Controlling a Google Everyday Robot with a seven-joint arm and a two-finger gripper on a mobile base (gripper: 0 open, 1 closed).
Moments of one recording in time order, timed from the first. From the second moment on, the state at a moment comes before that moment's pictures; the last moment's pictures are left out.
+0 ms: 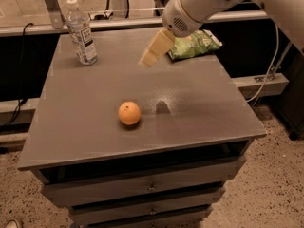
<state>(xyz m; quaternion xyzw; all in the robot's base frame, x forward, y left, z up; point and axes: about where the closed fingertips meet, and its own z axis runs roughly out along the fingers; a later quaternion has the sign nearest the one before) 0.636 -0.034 0.961 -0.55 0.75 0.10 0.36</state>
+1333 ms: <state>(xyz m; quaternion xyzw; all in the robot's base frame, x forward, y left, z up) 0.707 0.081 0.935 -0.53 0.71 0.20 0.42</state>
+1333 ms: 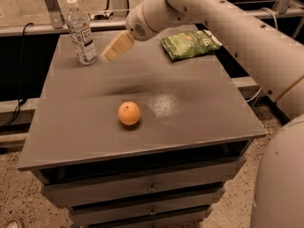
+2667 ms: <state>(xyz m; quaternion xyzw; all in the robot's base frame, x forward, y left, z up) 0.777 0.200 0.908 -0.52 0.65 0.28 0.48</state>
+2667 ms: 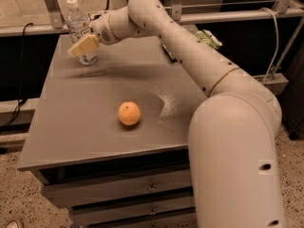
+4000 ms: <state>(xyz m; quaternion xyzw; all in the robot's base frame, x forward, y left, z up) 0.757 0.171 0.948 -0.49 0.63 0.31 0.52</state>
